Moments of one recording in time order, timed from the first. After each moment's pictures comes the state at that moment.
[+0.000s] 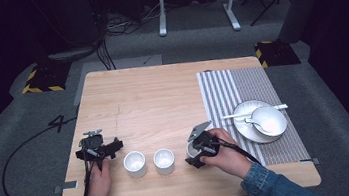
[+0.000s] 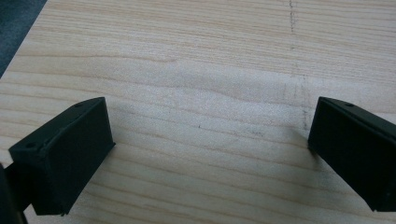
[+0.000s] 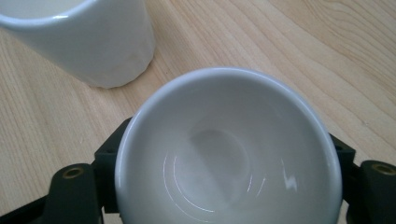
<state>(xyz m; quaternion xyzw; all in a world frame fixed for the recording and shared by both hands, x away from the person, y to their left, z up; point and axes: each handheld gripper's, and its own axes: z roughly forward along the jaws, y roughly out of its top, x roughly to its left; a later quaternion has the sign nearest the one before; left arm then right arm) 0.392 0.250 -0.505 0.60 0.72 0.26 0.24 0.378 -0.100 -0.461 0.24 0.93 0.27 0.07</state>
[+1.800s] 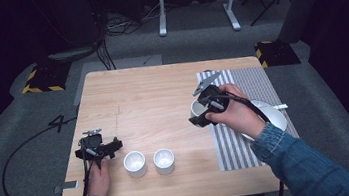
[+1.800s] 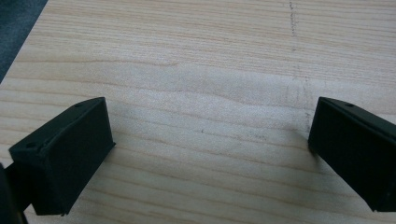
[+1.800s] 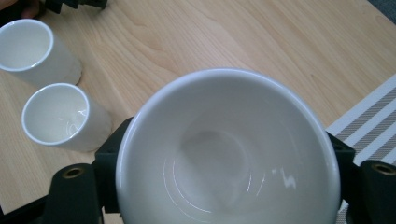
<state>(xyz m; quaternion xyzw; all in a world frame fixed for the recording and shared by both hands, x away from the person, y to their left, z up) 0.394 0.253 -0.505 0.61 0.71 0.25 0.24 0.433 -0.116 -0.335 0.26 0.92 0.28 0.11</state>
